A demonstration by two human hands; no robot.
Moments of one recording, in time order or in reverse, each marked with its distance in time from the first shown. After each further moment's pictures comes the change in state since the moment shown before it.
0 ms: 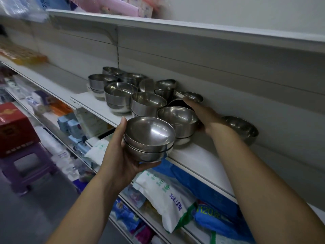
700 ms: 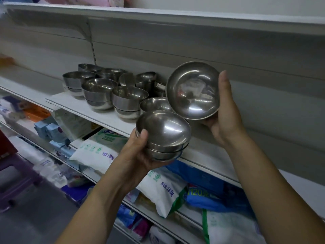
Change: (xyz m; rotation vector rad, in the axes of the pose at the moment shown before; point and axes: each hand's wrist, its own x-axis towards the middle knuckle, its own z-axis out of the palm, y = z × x) left_hand -0.002 -0.041 0.016 0.023 -0.463 -0.030; right_hand -0.118 0.008 -0.041 0.283 0.156 -0.363
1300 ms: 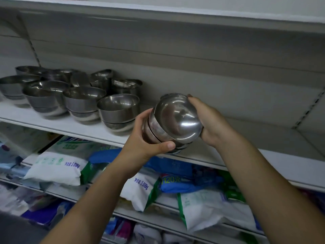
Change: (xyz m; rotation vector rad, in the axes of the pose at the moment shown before) left_hand 0.042 -0.044 0.050 0.509 -0.131 0.128; right_hand -0.030 0.002 -0.071 -0.150 0.169 0.289
